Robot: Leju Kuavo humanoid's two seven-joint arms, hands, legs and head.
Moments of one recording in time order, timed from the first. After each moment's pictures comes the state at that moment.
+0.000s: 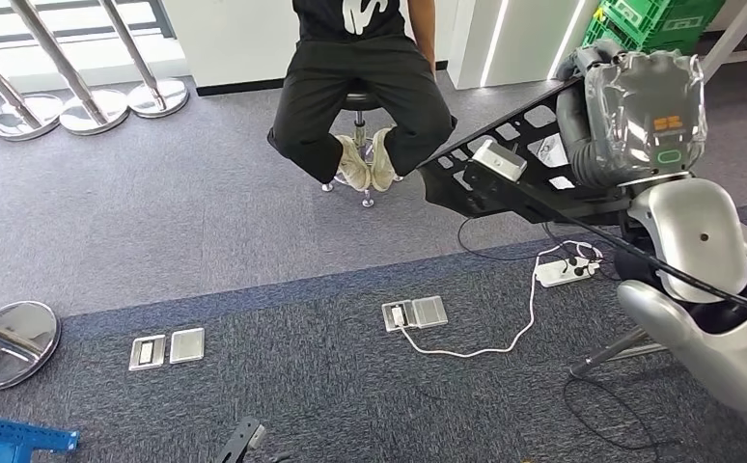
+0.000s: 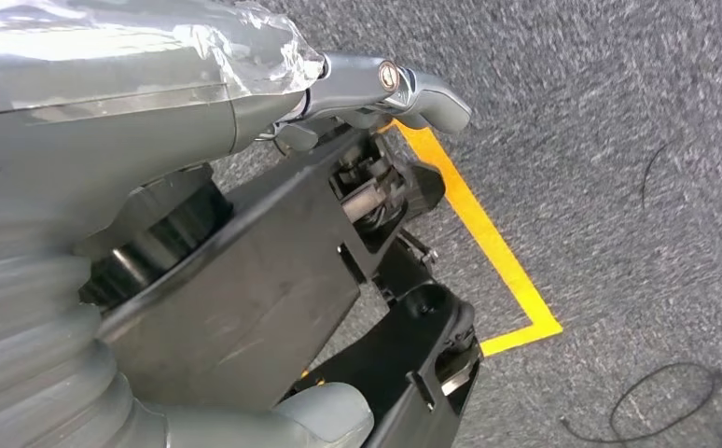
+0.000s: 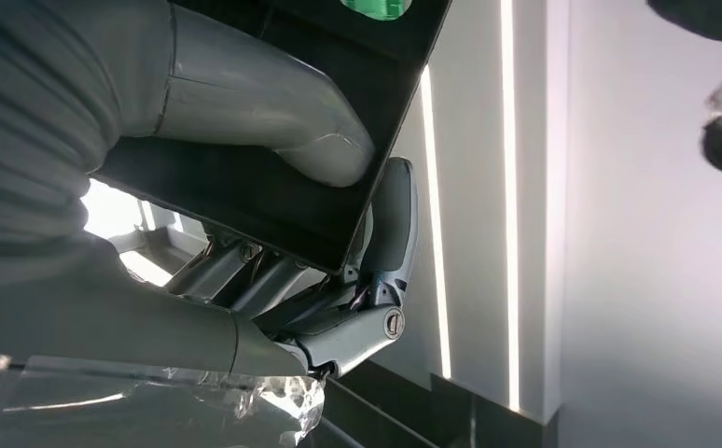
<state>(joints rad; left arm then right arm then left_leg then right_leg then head) -0.17 0.02 -0.95 -0.27 0.91 -0.11 -0.22 -0.87 -0.58 0.73 -1.80 1.17 0.15 0.55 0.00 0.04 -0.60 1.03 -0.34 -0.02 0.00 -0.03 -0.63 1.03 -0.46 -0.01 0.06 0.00</state>
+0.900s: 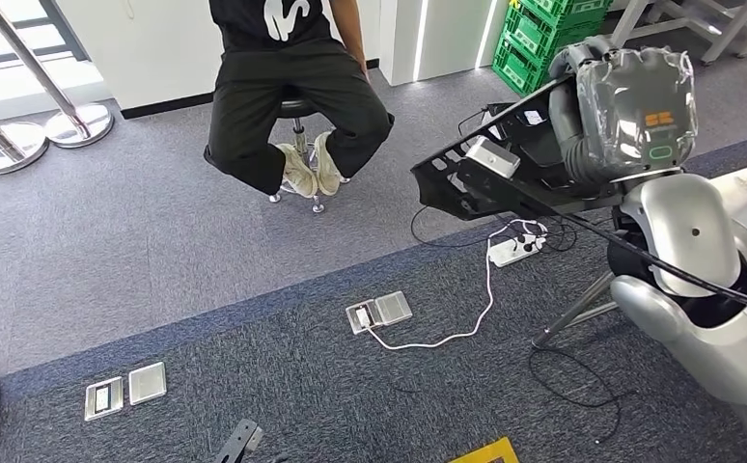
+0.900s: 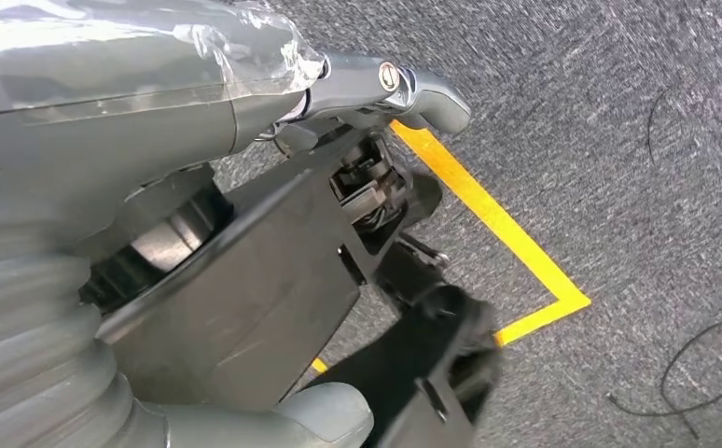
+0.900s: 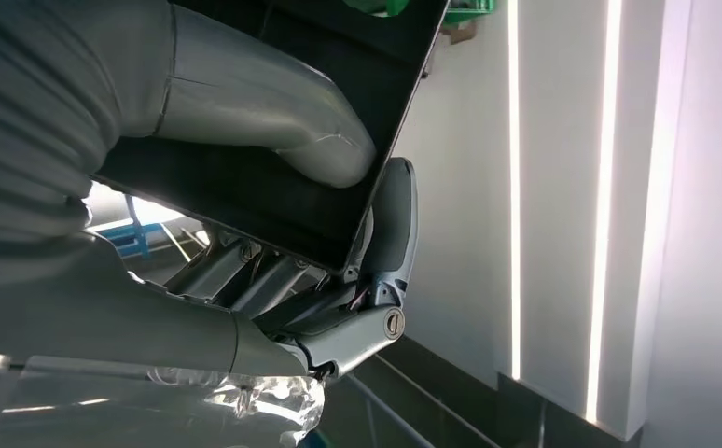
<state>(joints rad) -0.17 0.03 -0.95 -0.27 0.91 -0.11 -0.22 -0.88 -0.58 0.72 -1.80 1.17 0.15 0.55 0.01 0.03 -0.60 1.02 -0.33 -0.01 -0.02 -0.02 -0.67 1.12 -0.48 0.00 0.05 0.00</state>
